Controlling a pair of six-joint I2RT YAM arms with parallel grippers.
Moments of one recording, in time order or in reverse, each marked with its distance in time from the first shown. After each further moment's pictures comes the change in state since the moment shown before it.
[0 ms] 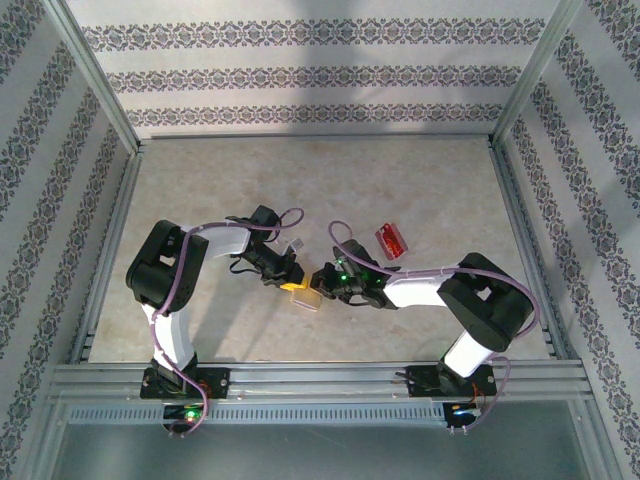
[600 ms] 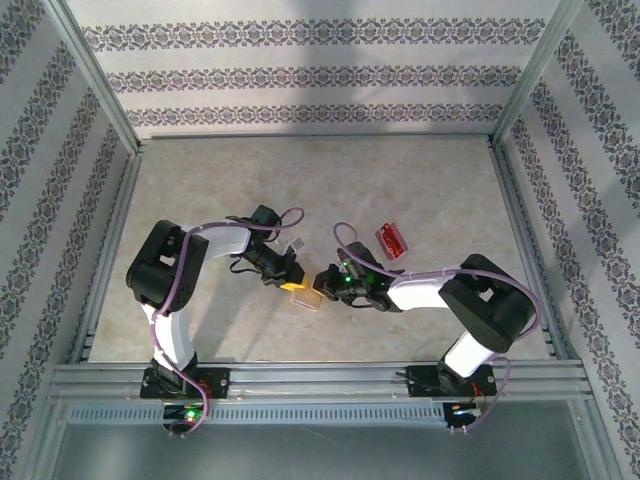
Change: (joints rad) left arm -0.001 0.002 0.004 -0.004 -0.001 0.007; right arm -0.017 0.003 -0.021 0.031 -0.027 0.023
